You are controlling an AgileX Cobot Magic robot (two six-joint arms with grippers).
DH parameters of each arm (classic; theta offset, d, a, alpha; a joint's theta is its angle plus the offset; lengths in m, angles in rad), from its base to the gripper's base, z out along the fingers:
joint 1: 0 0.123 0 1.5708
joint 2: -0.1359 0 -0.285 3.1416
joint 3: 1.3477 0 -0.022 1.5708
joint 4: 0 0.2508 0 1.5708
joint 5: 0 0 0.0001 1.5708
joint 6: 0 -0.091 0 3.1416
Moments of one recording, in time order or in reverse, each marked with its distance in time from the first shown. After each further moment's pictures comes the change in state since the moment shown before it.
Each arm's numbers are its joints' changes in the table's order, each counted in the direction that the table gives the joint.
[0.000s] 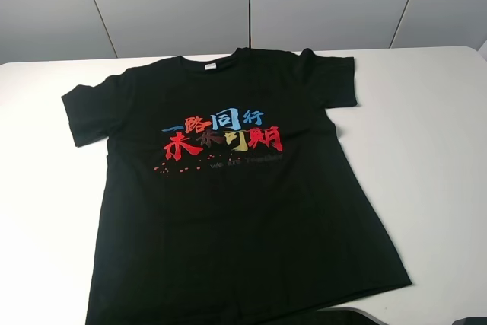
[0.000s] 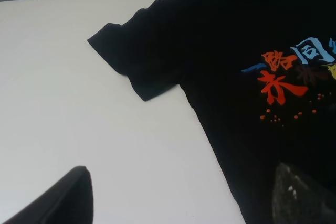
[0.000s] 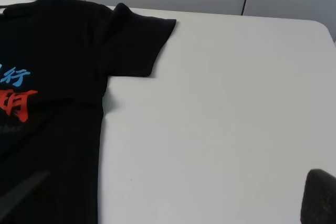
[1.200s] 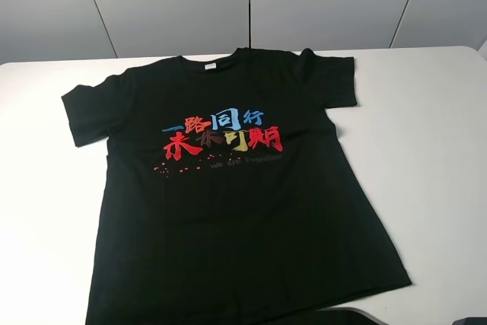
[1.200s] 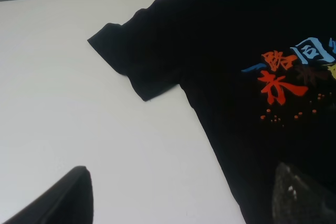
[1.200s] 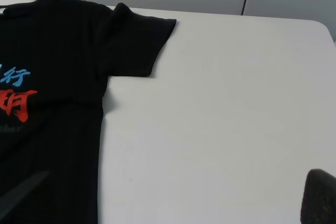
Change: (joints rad) left arm 0.000 0.000 0.000 0.000 0.000 0.000; right arm 0.000 0.000 0.000 0.000 0.000 0.000
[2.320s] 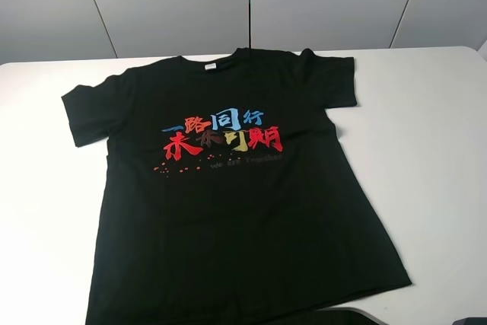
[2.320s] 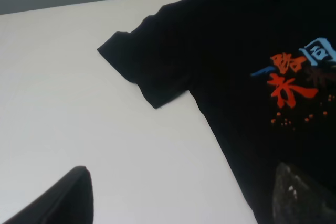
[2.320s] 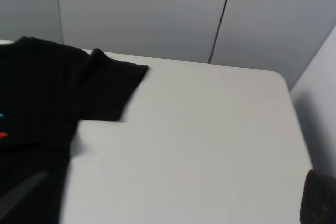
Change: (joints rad) left arm 0.000 -0.163 -0.079 0.024 0.028 -0.058; right arm 0.000 -0.177 -0.196 -0.079 0.045 0.041
